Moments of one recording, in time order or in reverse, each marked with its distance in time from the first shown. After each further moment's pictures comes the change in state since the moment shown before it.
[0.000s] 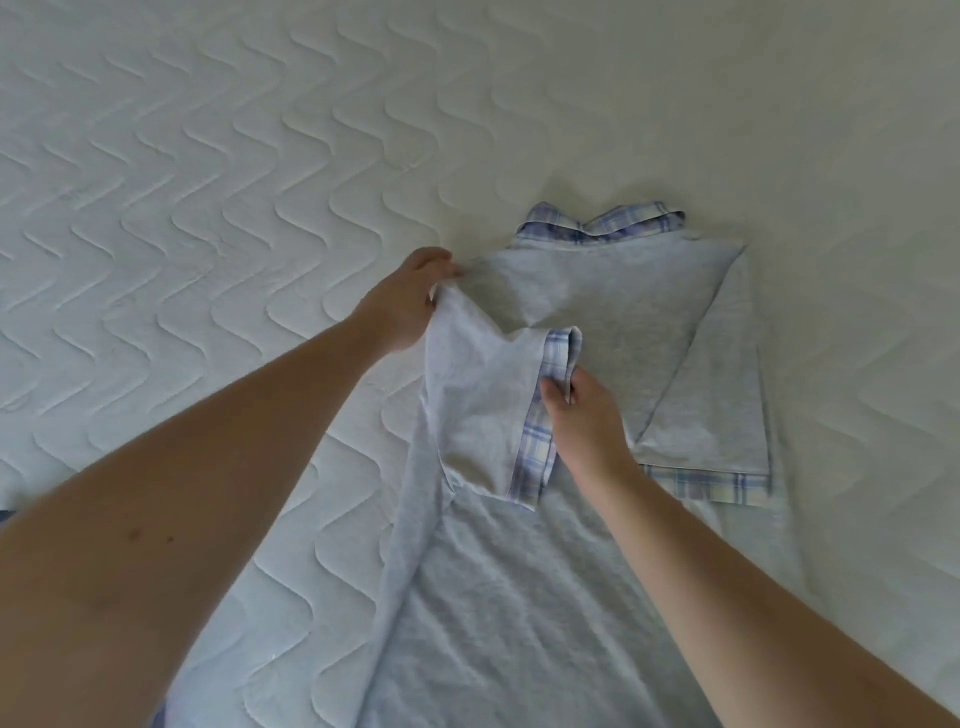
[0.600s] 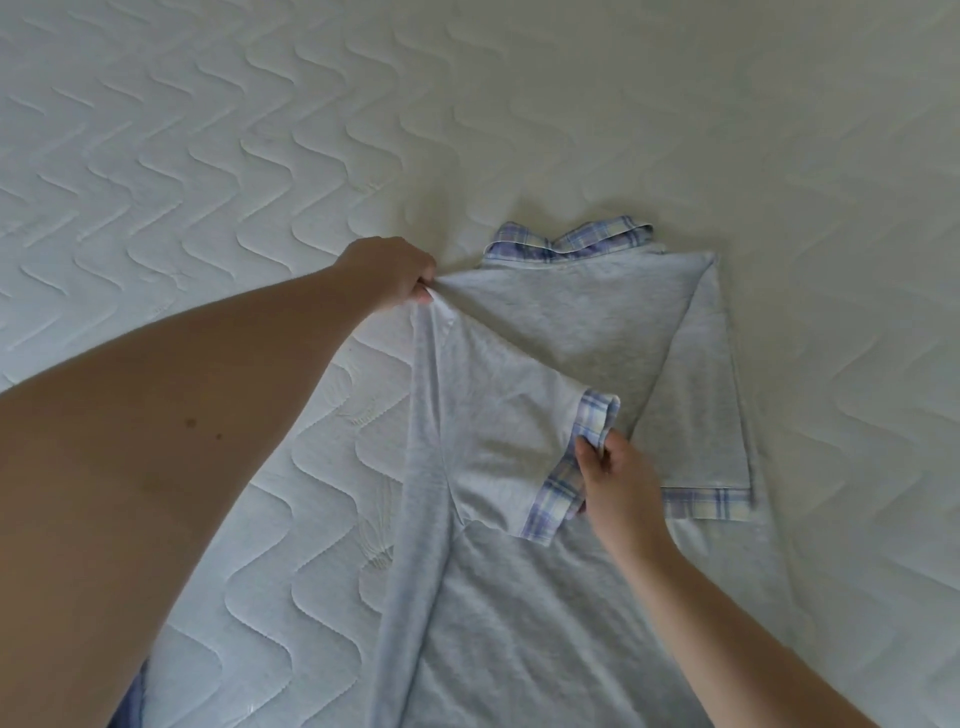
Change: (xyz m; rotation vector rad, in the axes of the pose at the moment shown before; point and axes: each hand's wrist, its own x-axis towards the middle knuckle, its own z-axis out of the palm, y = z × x) left_hand 0.081 0.005 -0.026 0.589 -0.213 0.047; right_hand -0.020 0.043 -0.041 -0.133 0.085 0.032
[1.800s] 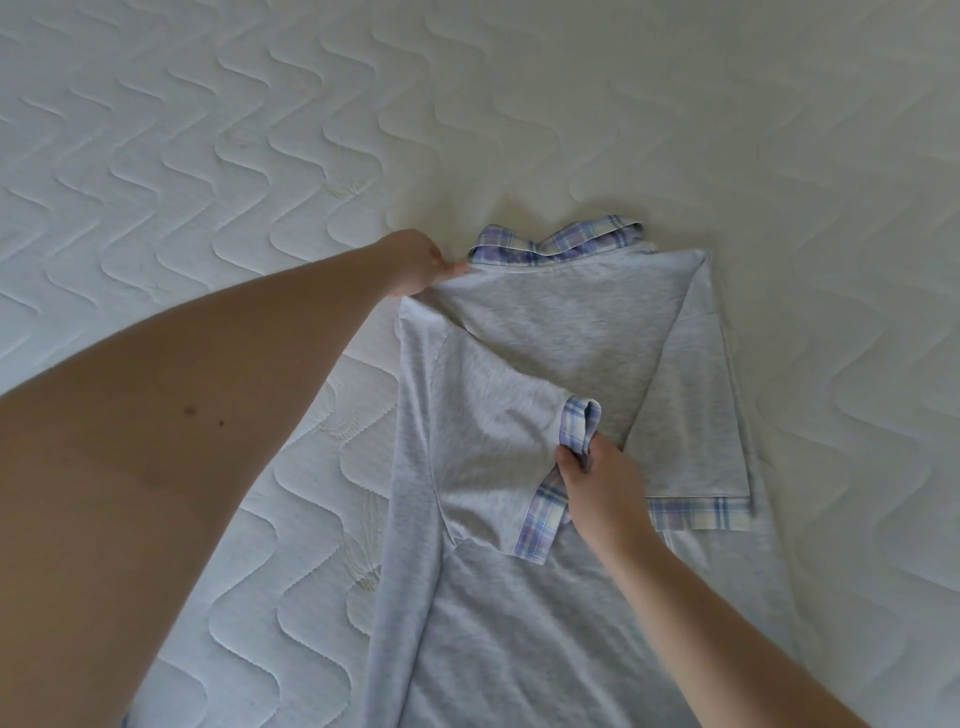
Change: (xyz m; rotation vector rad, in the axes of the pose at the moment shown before) left_hand 0.037 0.032 -0.012 -0.401 -0.151 -0.185; right_hand 0.012 -0.011 0.003 -0.046 -0.072 0.096
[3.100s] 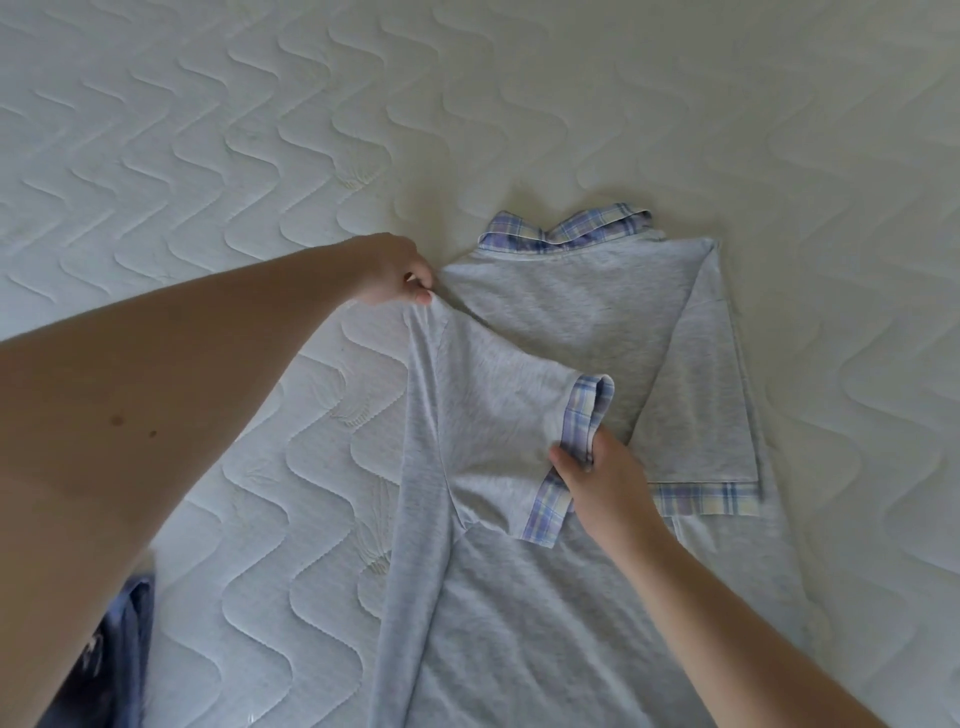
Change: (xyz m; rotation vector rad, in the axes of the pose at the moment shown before) left_hand -0.013 -0.046 -0.004 0.350 -0.074 0.313; right_hand -0.011 0.002 0.002 0.083 -0.068 -0.074
